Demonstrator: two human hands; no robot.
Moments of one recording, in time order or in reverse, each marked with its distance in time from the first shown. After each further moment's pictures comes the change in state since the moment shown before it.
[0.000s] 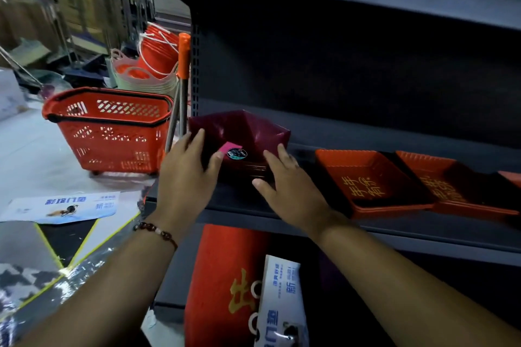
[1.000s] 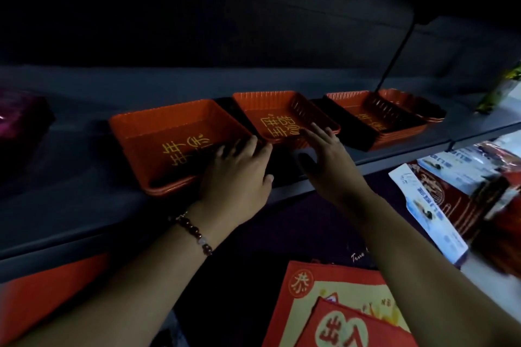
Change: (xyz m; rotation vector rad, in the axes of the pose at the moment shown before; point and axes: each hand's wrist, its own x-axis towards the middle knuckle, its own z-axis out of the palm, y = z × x) left_hand -0.083 0.274 0.225 0.087 -0.610 0.676; right_hand -0.150 0.303 -0.114 -0.154 0.229 0.499
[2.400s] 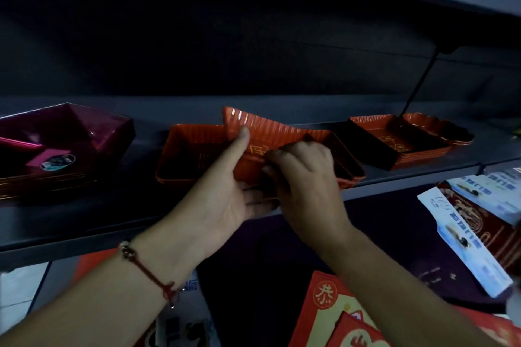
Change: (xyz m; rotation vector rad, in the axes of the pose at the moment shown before) left_hand -0.072 -0.006 -0.096 -1.875 -0.075 -0.573; right_hand -0.057 -0.122 -0.018 0.097 0.548 -0.562
